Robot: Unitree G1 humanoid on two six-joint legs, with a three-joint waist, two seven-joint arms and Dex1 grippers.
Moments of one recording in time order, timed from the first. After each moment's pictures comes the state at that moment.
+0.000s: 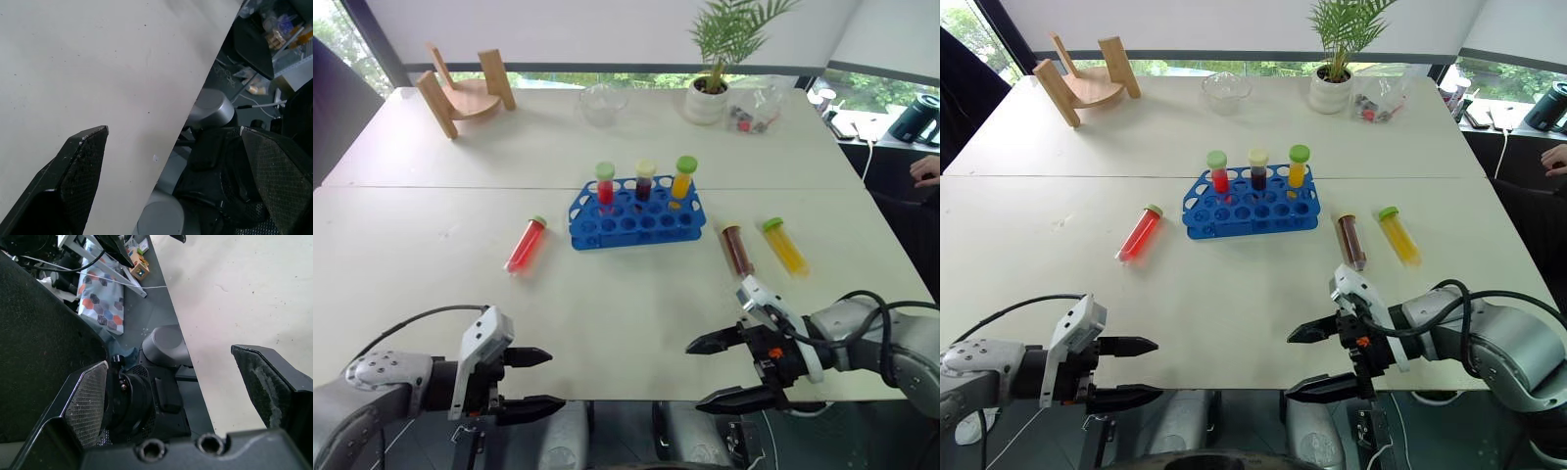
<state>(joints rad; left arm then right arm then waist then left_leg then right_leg) 0.35 0.95 0.22 -0.64 -0.80 0.81 -1.00 -0.10 -1.00 0.04 -0.62 0.89 0.99 1.11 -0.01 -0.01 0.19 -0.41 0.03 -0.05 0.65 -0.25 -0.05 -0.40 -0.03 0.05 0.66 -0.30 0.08</state>
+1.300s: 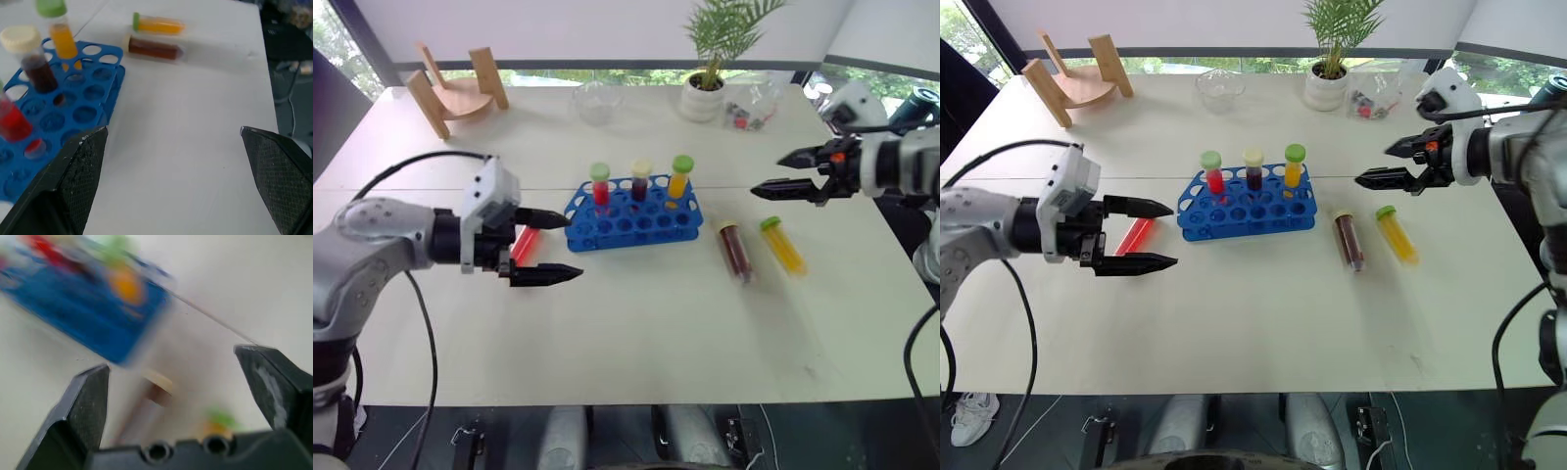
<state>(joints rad) -0.52 1.01 0.03 -0.40 -0.73 0.75 -1.15 -1.14 -1.02 0.42 0.45 0.25 0.95 1.03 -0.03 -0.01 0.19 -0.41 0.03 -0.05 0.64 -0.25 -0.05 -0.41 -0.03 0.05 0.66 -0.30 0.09</state>
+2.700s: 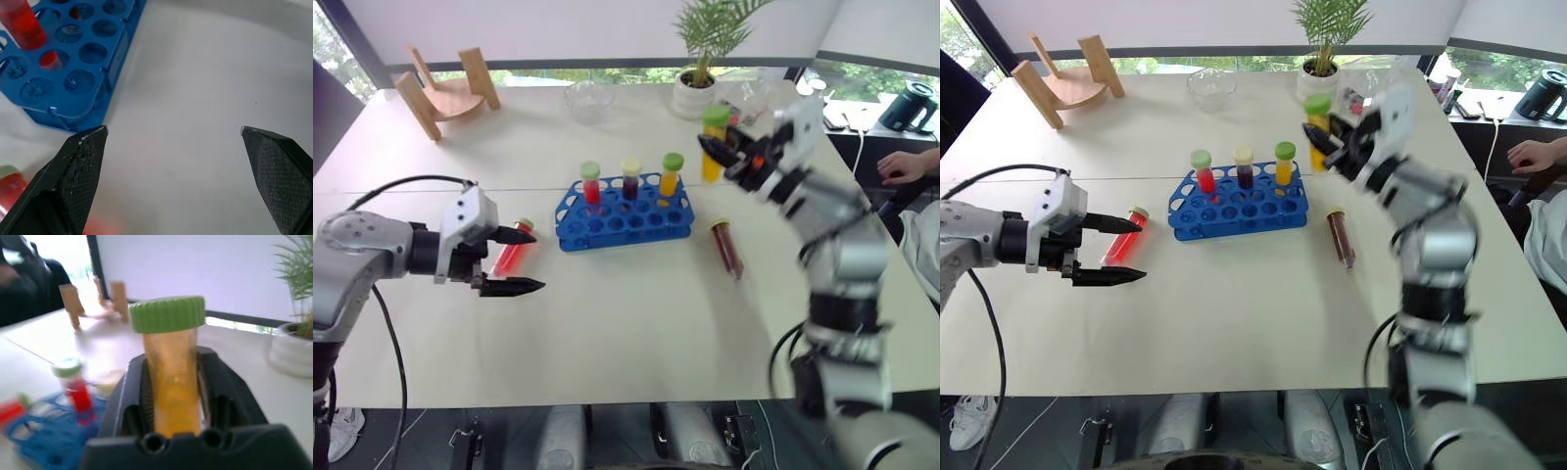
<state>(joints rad) -0.40 1.07 0.05 -0.21 -0.56 0.65 -1.24 -0.49 -0.18 -0.18 -0.29 0.26 0.53 0.49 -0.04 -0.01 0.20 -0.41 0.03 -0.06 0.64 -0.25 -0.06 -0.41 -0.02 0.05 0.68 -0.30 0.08</state>
